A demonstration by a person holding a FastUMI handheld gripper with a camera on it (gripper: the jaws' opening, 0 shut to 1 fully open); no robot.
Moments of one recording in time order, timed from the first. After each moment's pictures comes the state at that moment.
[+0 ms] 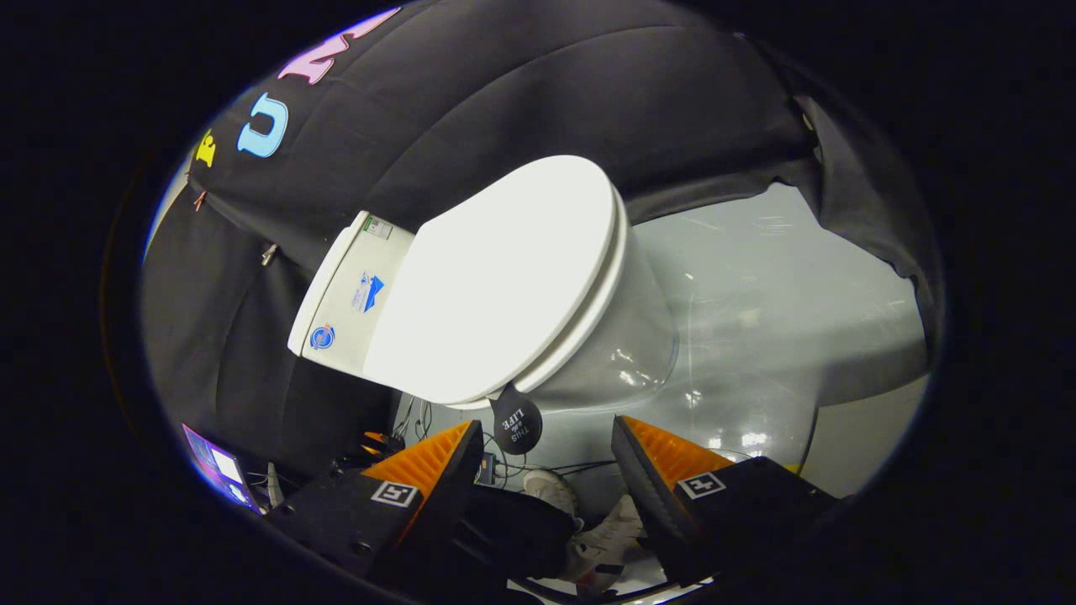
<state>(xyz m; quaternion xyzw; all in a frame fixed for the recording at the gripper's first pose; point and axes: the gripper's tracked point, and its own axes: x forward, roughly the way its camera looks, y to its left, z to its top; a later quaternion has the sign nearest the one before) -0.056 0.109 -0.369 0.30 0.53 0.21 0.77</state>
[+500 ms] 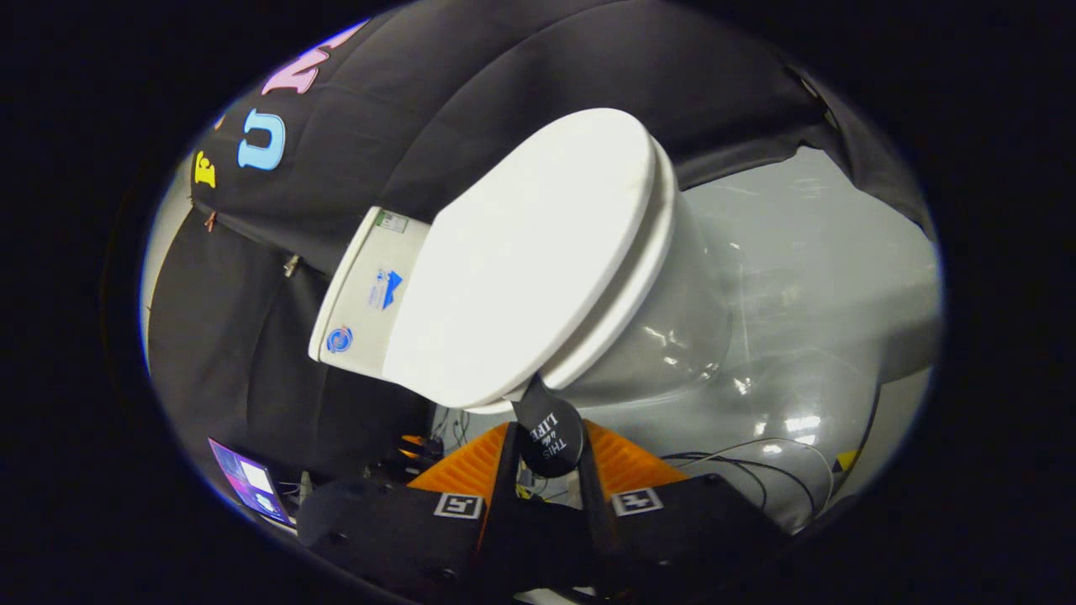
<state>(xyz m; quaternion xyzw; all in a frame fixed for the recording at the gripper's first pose) -0.056 0.157 -0.389 0.37 0.53 0.23 0.73</state>
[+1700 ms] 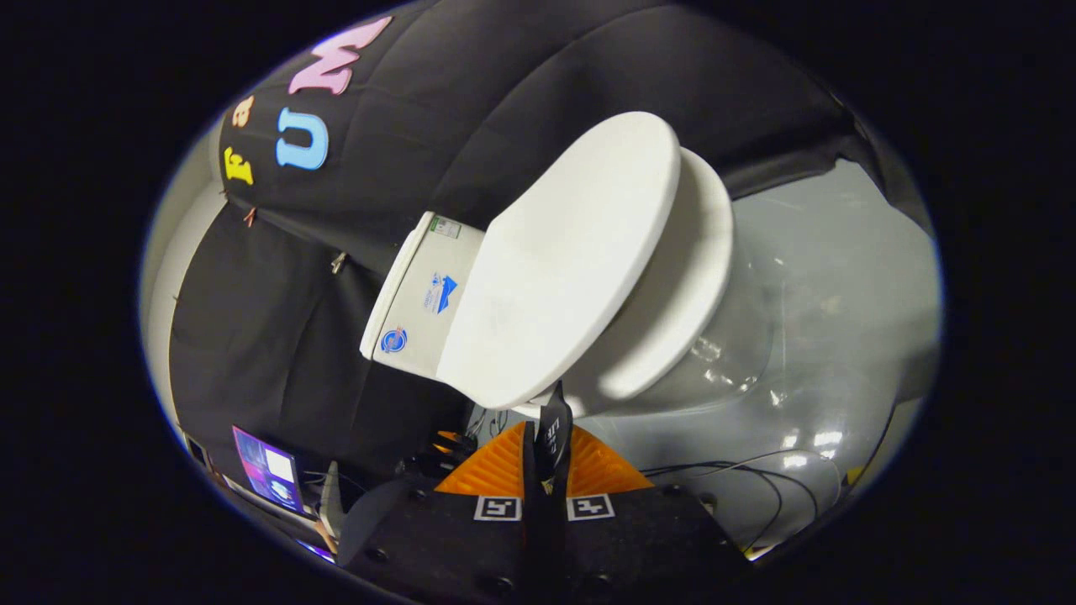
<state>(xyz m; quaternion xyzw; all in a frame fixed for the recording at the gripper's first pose) -0.050 0.159 -0.333 0.36 0.48 0.32 0.73</state>
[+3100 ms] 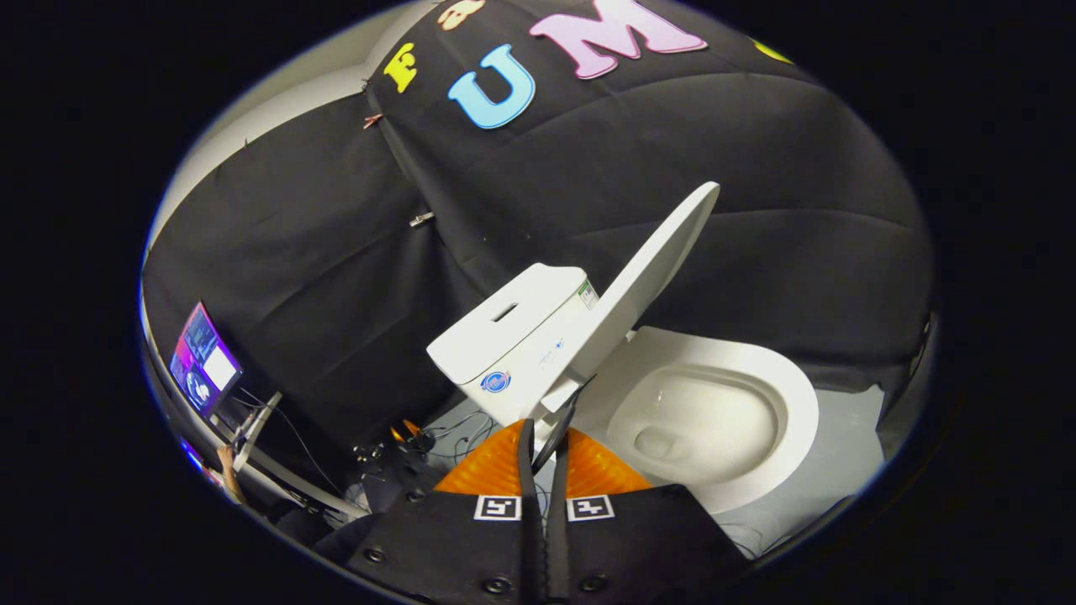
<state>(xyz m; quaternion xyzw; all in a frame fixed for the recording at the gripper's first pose) -0.021 0.274 -0.107 0.17 0.32 0.41 0.84</state>
